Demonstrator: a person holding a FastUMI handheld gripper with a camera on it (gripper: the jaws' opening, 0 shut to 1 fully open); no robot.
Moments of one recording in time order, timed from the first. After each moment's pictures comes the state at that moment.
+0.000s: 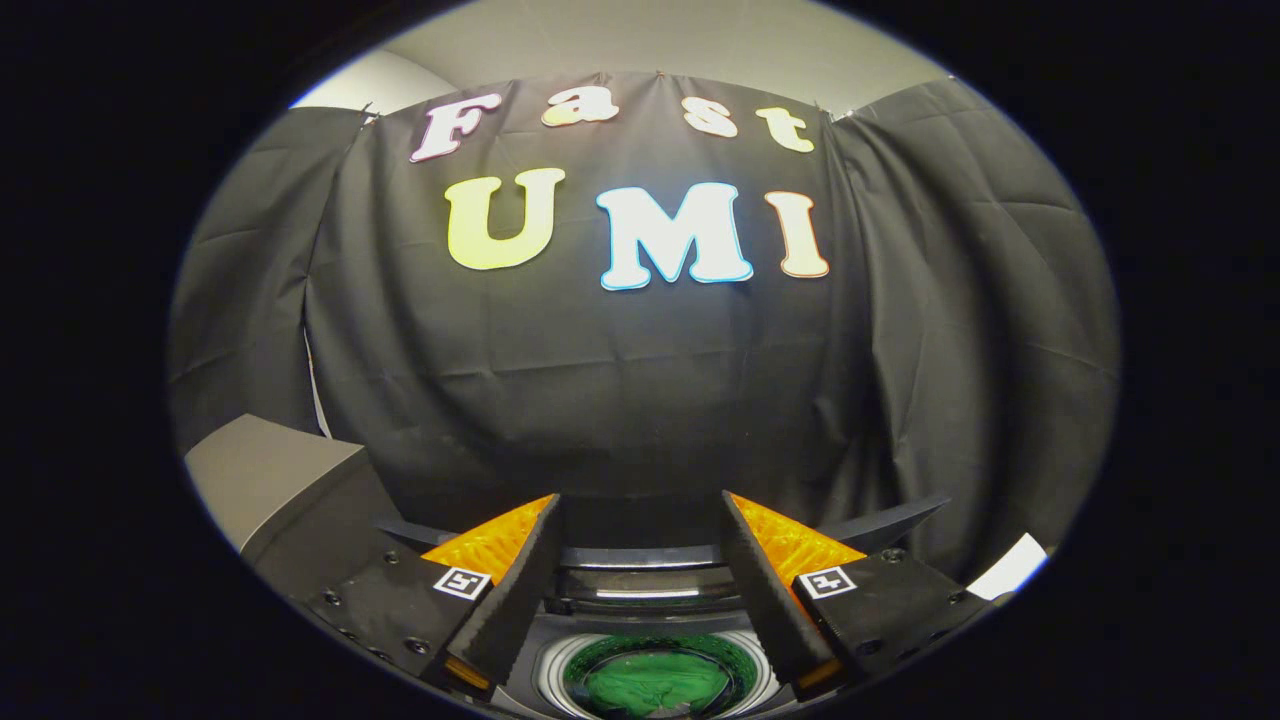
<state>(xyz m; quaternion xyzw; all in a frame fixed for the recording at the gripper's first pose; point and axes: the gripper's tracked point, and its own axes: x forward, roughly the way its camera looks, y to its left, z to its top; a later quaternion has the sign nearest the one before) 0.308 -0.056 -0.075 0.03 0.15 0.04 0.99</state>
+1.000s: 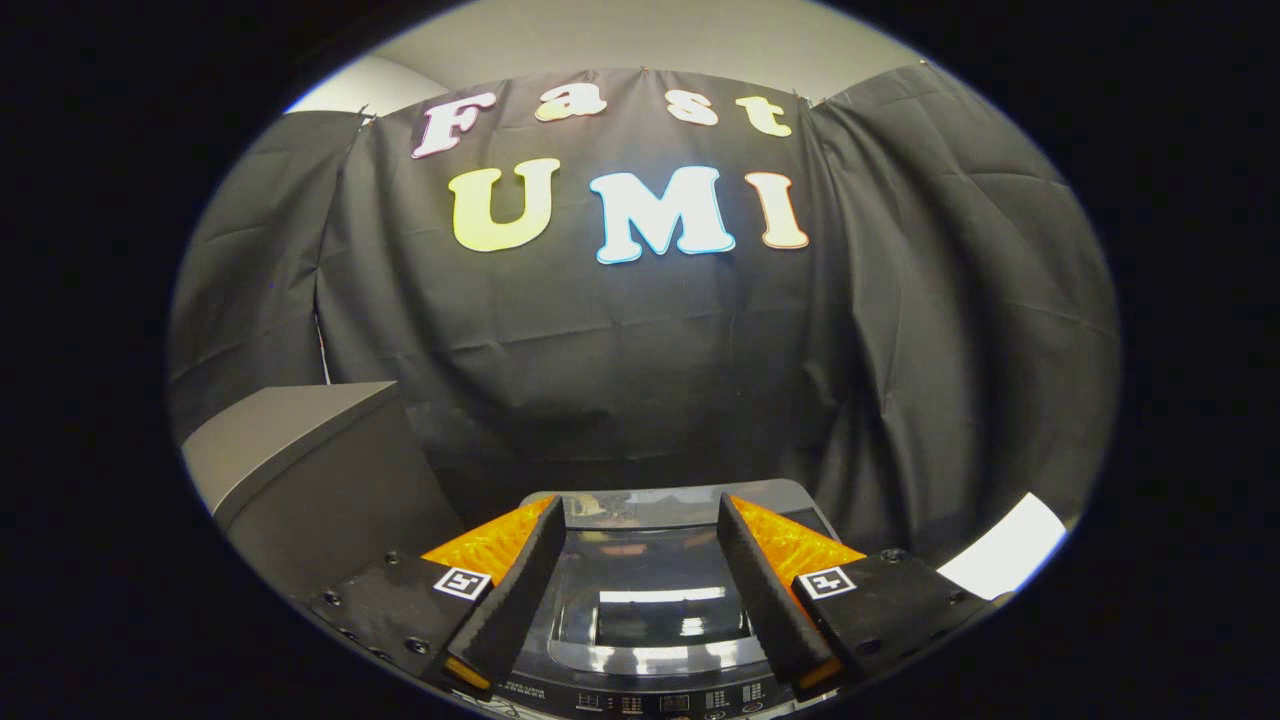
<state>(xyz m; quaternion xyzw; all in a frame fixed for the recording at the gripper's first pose) 0.222 -0.060 -0.114 0.05 0.17 0.04 0.98</state>
